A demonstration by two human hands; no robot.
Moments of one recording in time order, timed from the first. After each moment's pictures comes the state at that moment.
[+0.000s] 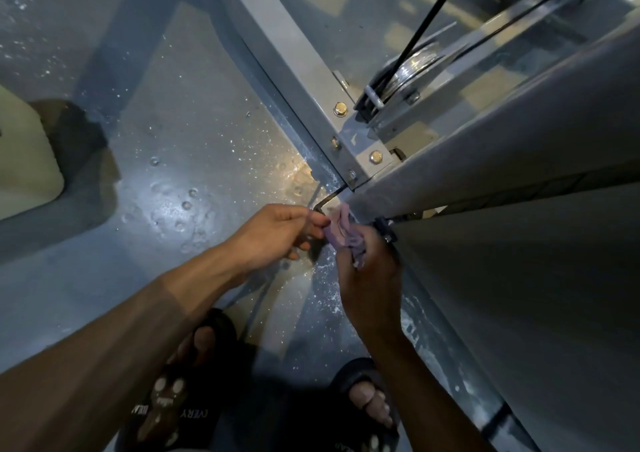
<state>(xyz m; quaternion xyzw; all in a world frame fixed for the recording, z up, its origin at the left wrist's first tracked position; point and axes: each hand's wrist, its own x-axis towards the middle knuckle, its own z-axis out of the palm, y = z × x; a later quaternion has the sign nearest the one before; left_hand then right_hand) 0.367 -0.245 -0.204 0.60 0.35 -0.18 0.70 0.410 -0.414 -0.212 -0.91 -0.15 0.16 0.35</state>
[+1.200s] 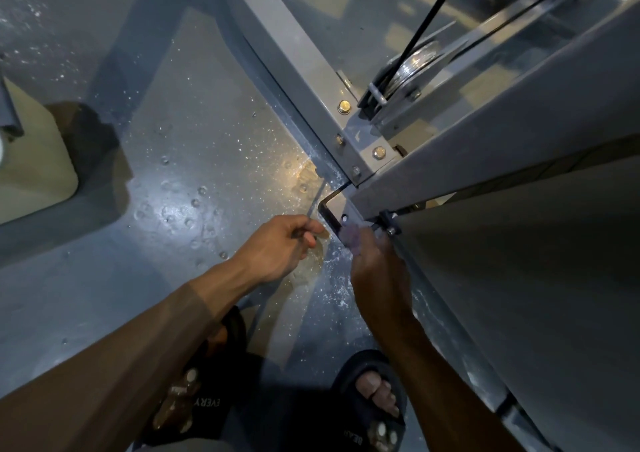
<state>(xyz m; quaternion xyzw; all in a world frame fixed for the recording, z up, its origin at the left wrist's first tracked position) 0.348 -0.258 -0.229 0.61 0.32 -0.17 0.71 0.417 -0.431 -0.236 -0.94 -0.28 0.16 0.08</state>
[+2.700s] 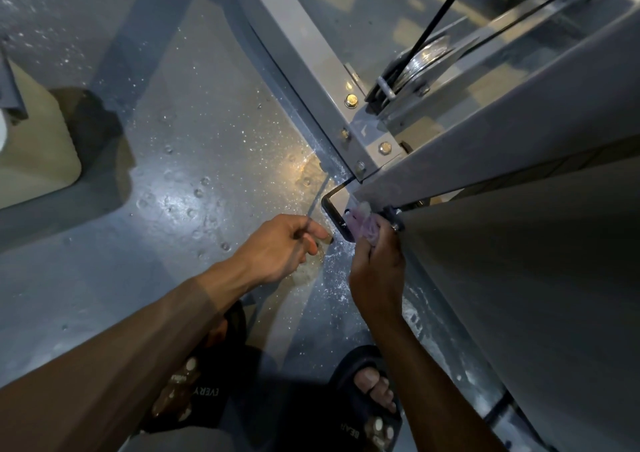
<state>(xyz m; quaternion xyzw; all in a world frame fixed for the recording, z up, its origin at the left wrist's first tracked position) 0.338 -0.260 -0.233 0.67 0.31 -0.19 0.65 0.405 -0.421 -0.229 -0.92 -0.09 0.18 0.34</state>
